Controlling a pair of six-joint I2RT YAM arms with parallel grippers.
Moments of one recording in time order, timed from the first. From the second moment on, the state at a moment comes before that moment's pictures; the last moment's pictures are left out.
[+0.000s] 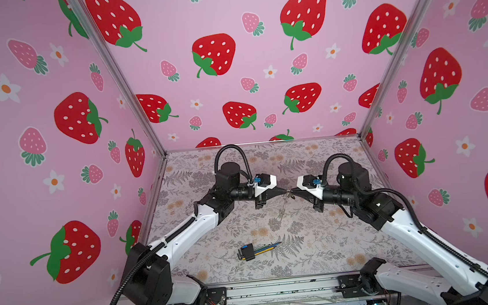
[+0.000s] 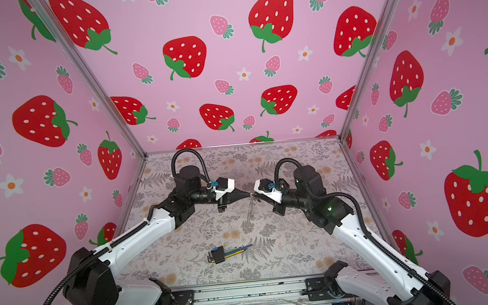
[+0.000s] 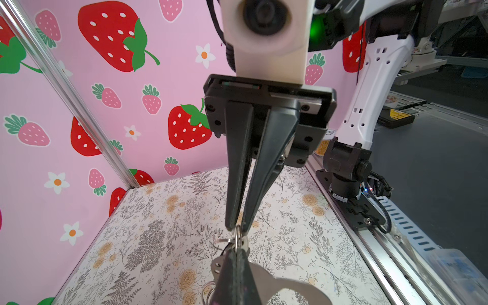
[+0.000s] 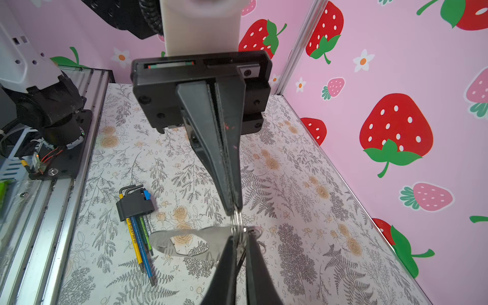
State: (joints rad) left arm -0.57 1.39 1.00 0.16 1.00 0.48; right arm 0.66 1.00 0.95 -0.33 -0.56 -0.54
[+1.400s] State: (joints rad) left arm -0.74 1.32 1.28 -0.50 0.48 0.99; right arm 0.65 1.15 1.10 -0.54 -0.58 -0.51
